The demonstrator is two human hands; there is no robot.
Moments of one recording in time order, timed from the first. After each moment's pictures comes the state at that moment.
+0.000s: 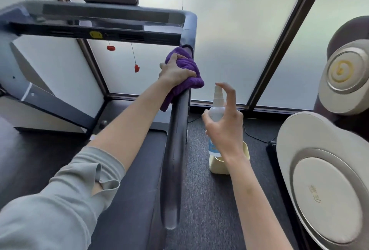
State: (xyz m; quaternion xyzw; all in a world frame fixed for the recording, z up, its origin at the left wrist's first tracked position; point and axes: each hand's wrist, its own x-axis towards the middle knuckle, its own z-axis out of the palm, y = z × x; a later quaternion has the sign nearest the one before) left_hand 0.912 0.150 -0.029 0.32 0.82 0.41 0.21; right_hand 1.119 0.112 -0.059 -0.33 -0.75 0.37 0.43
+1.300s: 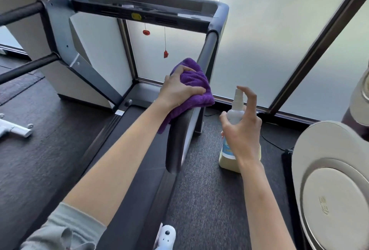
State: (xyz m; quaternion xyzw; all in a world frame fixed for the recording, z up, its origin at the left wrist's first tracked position) left_hand 1.018 0.002 -0.043 0.30 0.80 0.49 0.18; right_hand 1.194 0.068 -0.078 -0.29 -0.77 0.39 0.42
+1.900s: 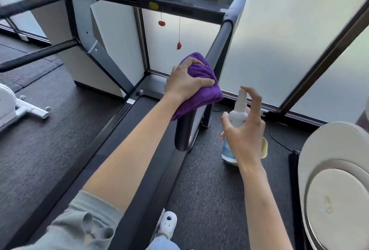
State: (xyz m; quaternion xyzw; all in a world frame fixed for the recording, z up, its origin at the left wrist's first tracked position) left_hand 1.059 -0.033 -0.045 0.28 0.83 0.47 0.09; right_hand 1.229 0.023 -0.085 -0.25 -0.77 0.42 0.41
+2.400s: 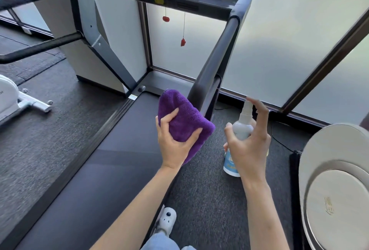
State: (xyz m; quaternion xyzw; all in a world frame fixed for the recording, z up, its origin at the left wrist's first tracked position) left_hand 1.143 -0.096 -0.166 0.19 0.70 0.68 -0.11; right_hand 1.247 0.006 -0.102 -0.26 -0.76 0.43 0.41
